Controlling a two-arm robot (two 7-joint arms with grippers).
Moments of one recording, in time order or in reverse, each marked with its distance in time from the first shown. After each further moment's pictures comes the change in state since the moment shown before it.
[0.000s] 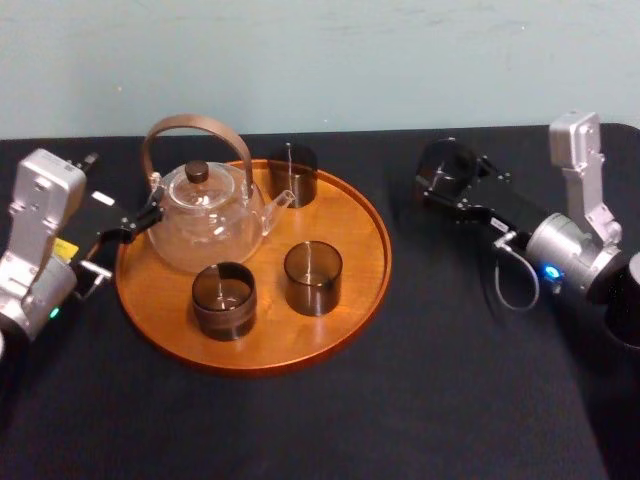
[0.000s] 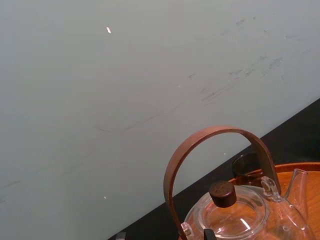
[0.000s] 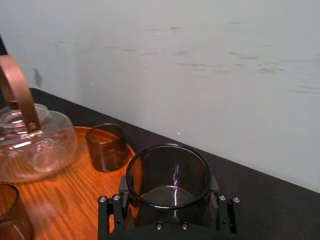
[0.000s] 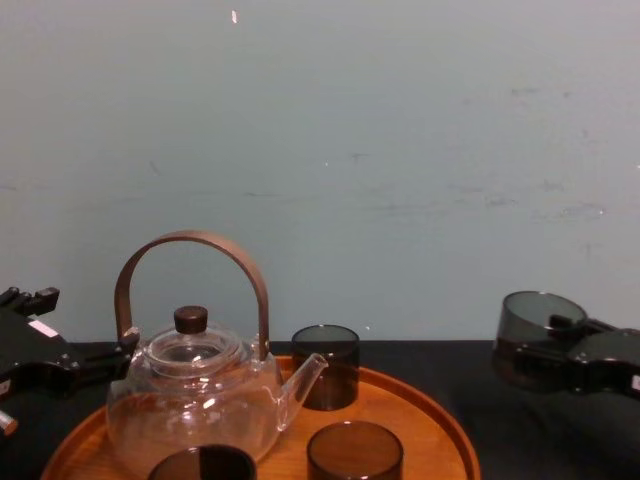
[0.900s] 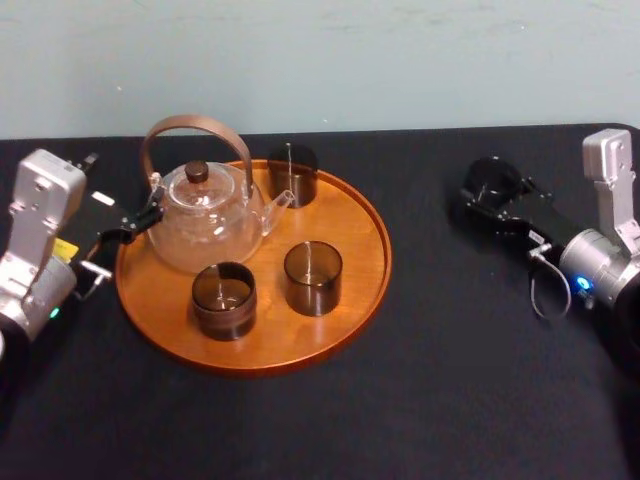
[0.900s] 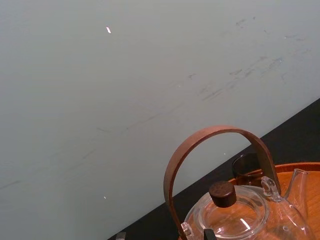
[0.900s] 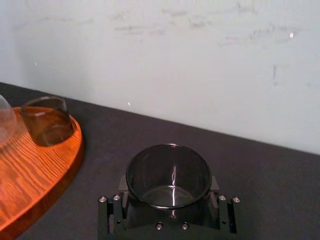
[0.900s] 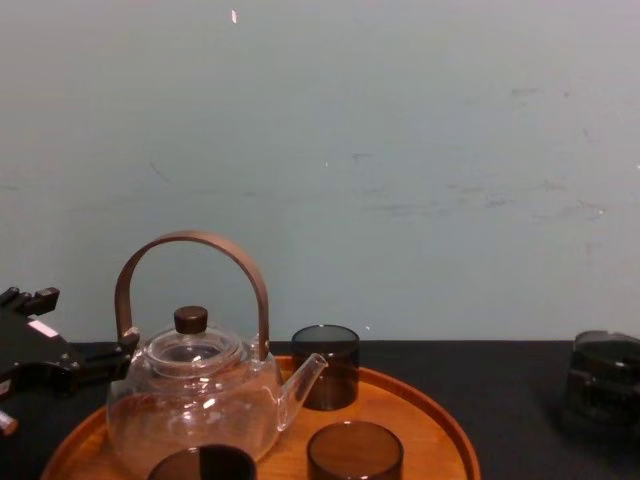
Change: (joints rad) left arm 0.000 0.000 0.000 0.000 0.000 0.000 0.000; right arm 0.040 -0.002 0.077 0.176 -0.024 -0.017 -0.025
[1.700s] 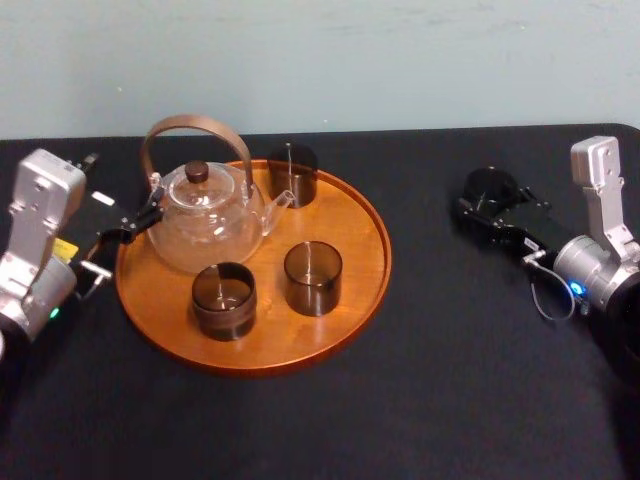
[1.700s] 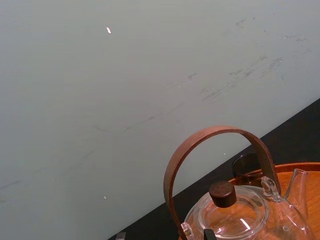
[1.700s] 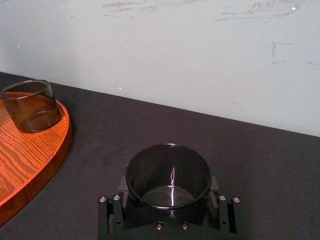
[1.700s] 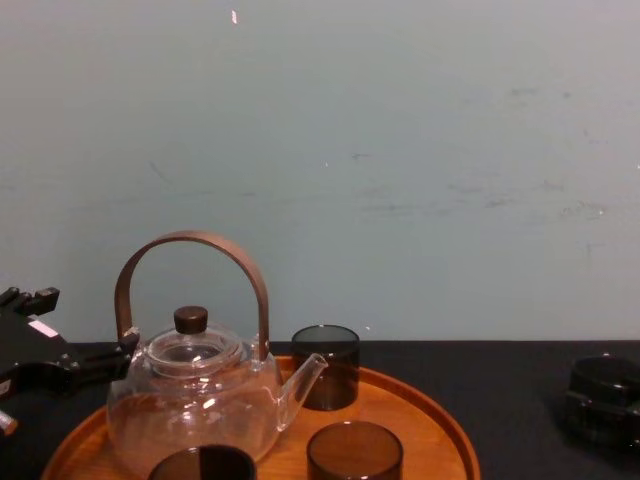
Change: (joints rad) left arm 0.000 0.000 0.000 0.000 0.000 0.000 0.000; right arm 0.020 -0.015 -0.016 0.053 -0.031 0.010 -0.045
